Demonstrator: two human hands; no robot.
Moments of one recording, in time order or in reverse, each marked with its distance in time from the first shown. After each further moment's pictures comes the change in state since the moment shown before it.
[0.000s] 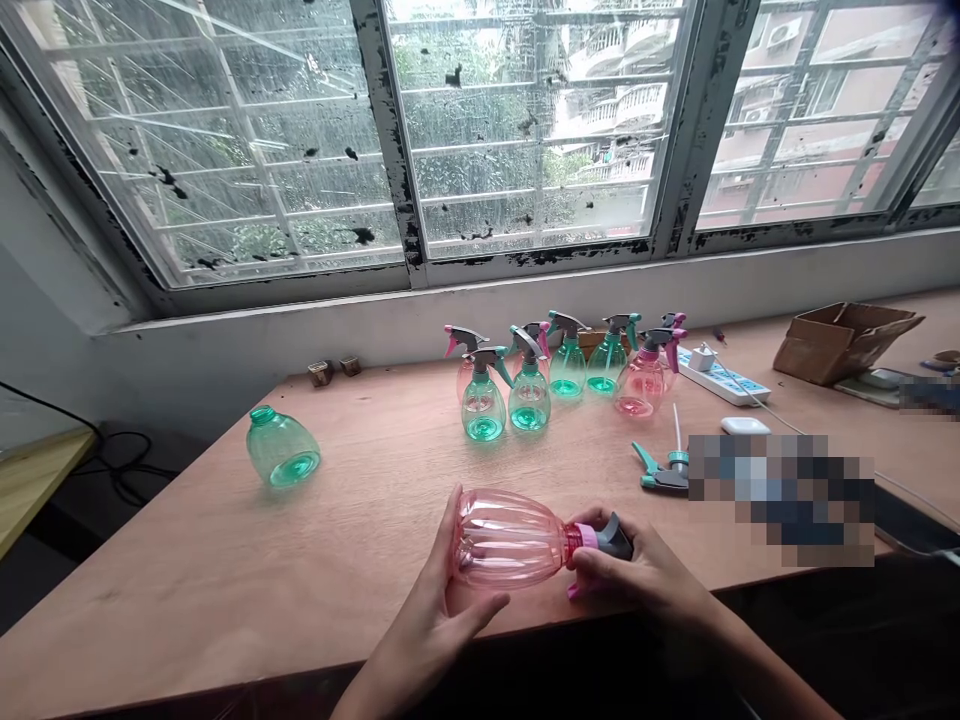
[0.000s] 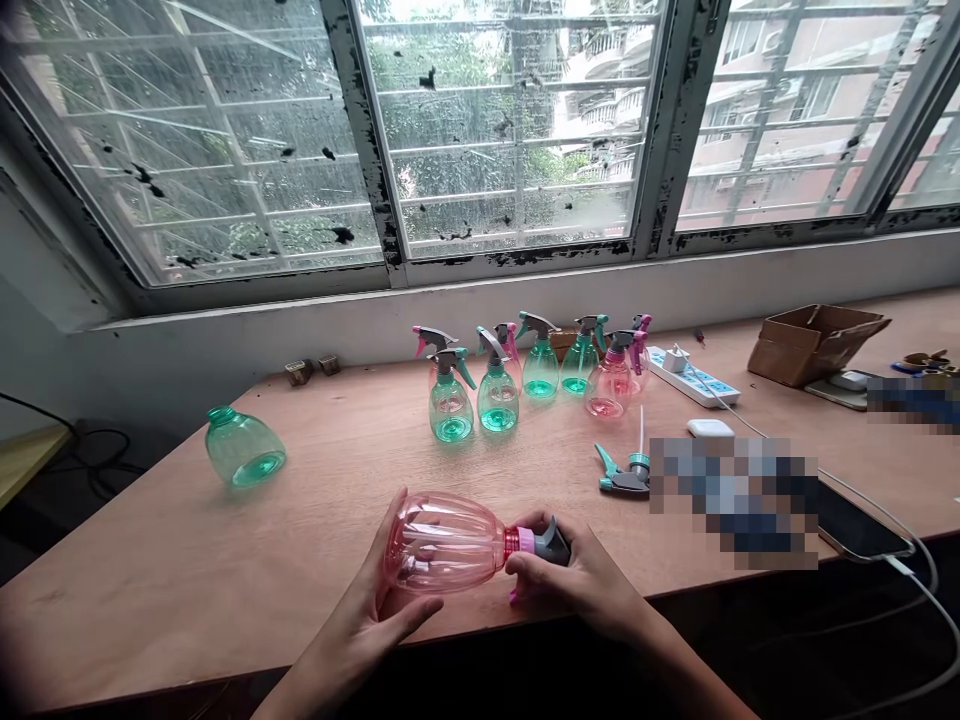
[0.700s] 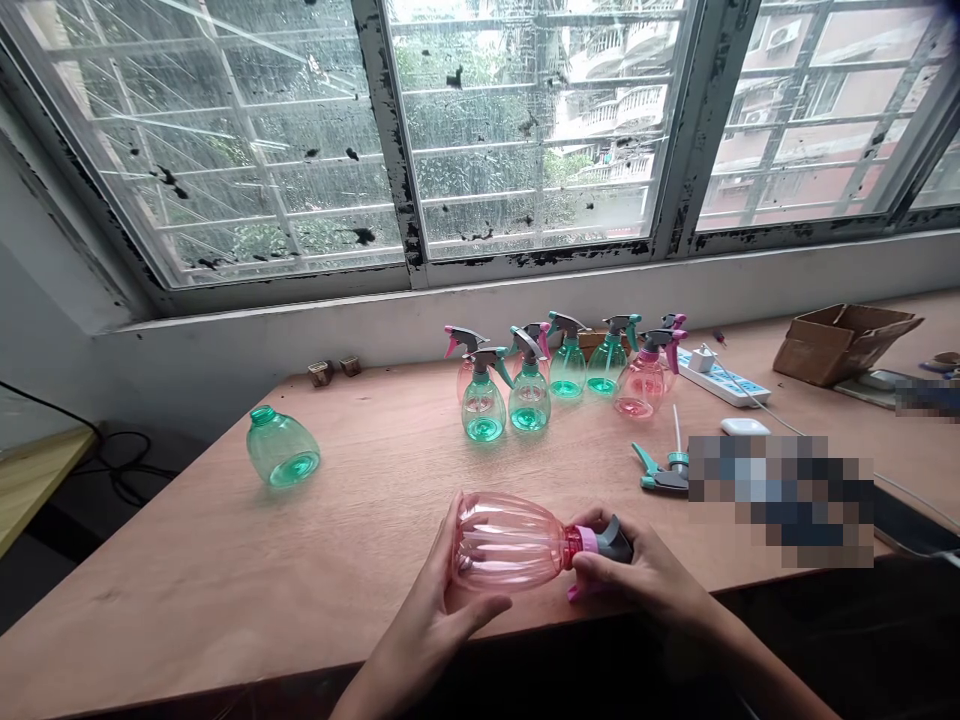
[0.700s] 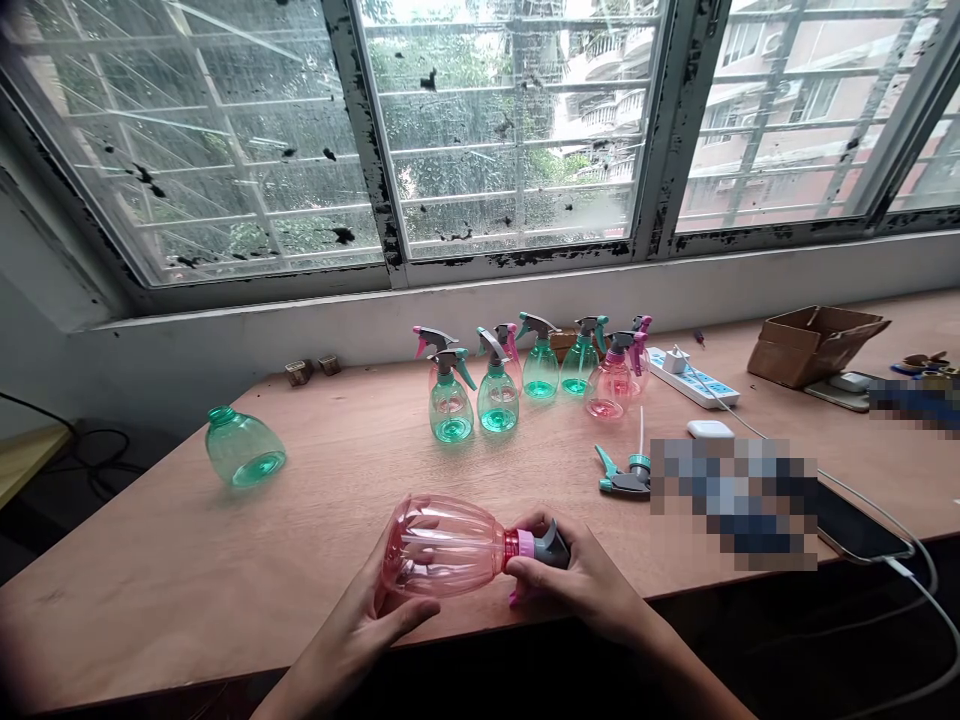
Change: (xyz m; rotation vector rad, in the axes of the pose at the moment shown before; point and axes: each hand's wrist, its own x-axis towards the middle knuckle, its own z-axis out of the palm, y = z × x) left_hand 0.001 -0.002 0.000 -0.107 -0.030 -0.065; right_hand -0.002 -0.001 0.001 -0.031 -0.003 -0.023
